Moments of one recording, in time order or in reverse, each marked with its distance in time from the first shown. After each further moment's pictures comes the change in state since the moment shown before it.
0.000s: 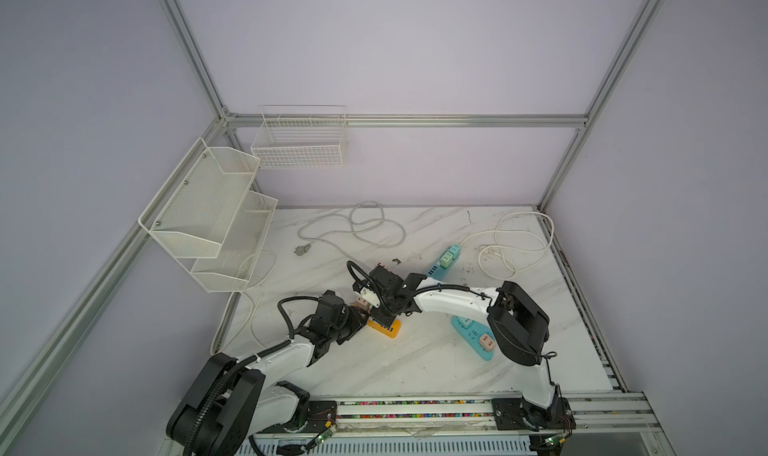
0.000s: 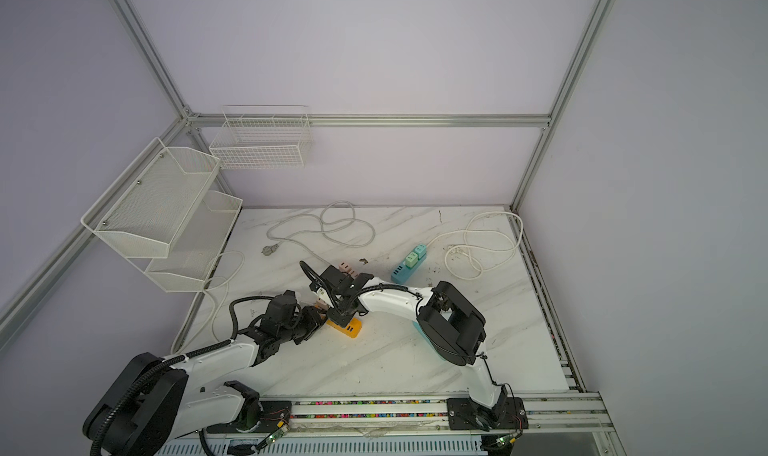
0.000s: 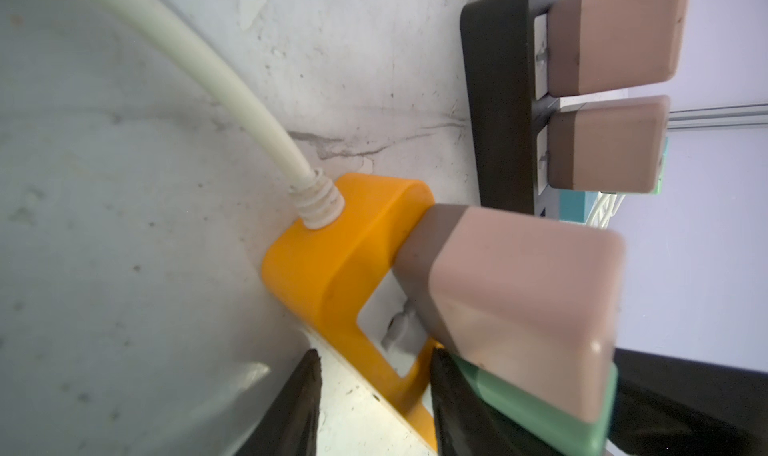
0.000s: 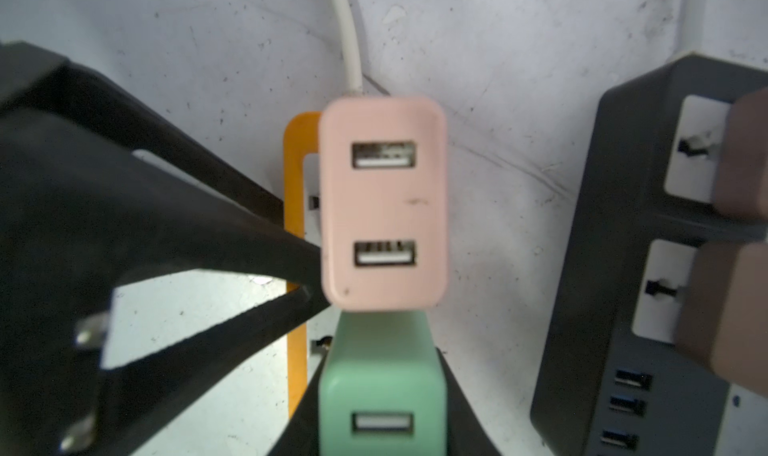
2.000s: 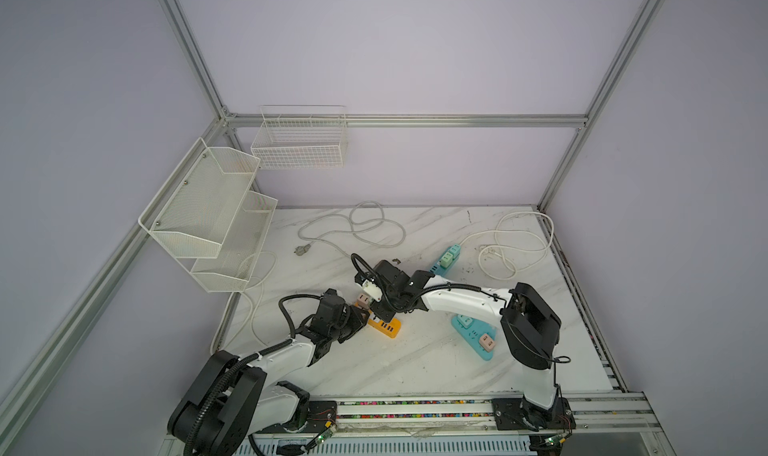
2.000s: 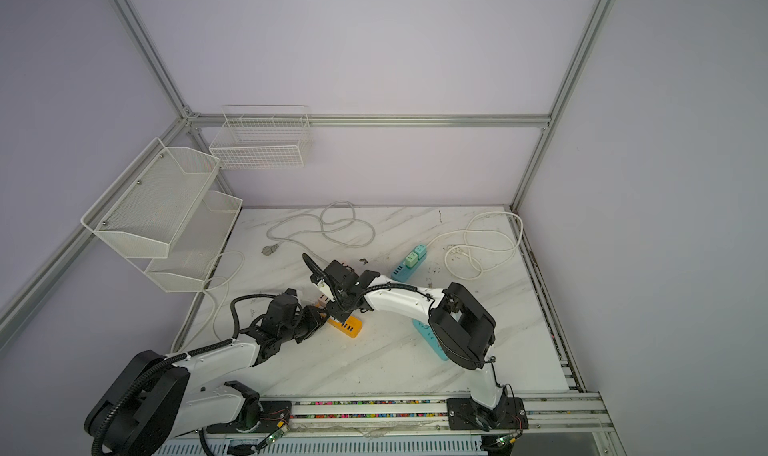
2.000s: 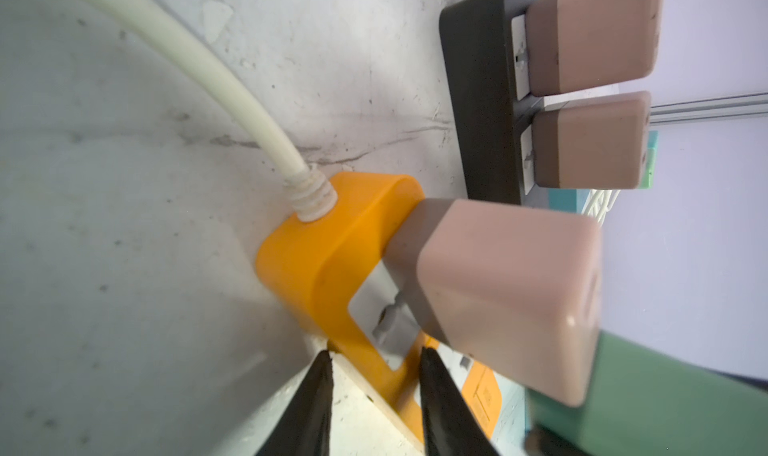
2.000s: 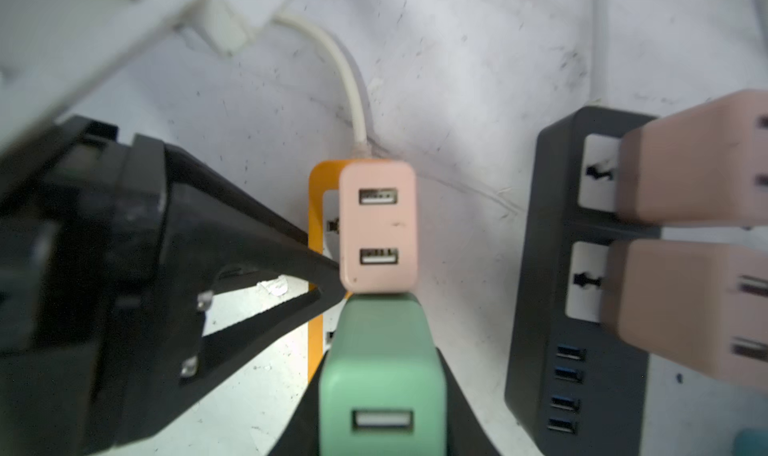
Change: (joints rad) left arm -0.012 0.027 0.000 0.032 -0.010 0.013; right arm -0.022 -0.085 -0.026 0.053 0.001 0.044
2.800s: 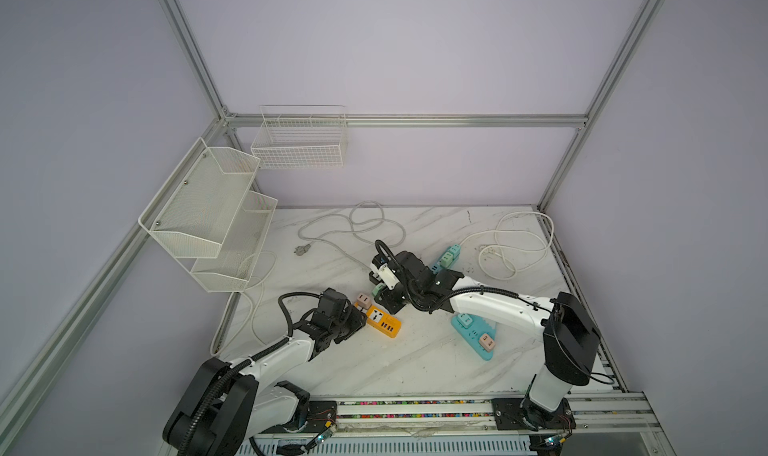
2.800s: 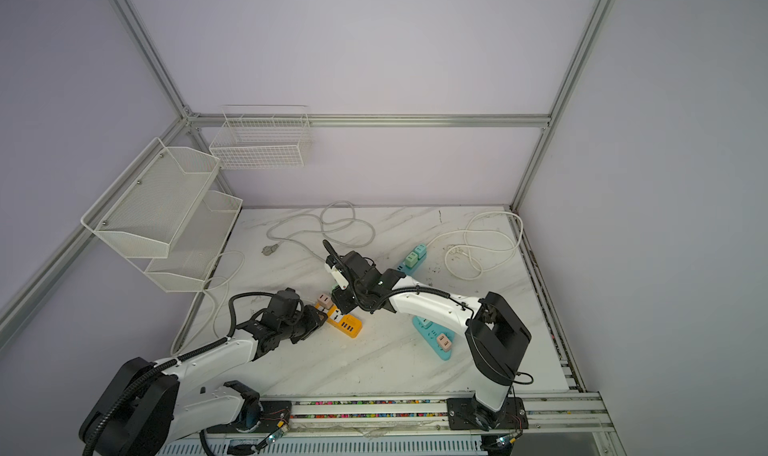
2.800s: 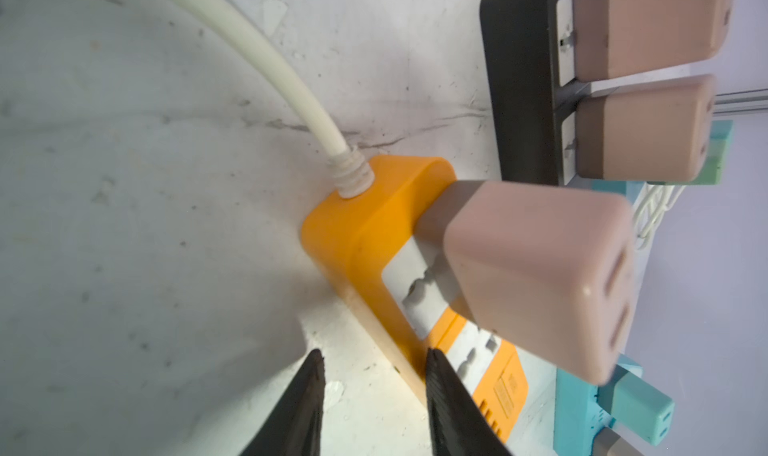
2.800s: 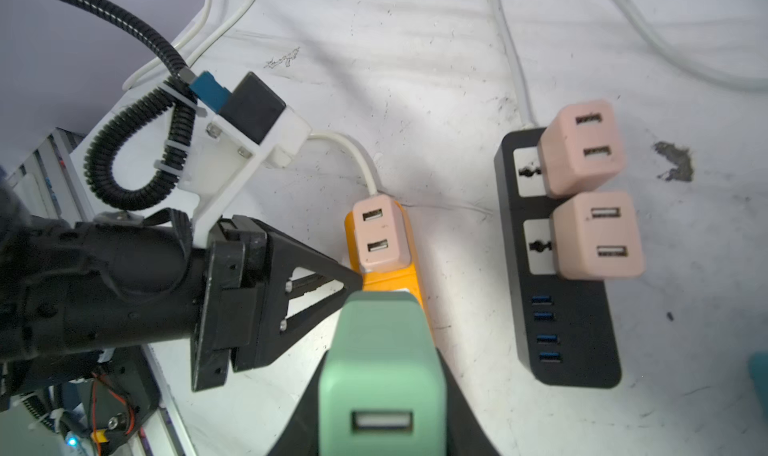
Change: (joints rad) left arm -0.005 -0.072 0.095 -0.260 -0.050 0.040; right arm -0.034 -0.224 -0.186 0.150 -0.095 0.311
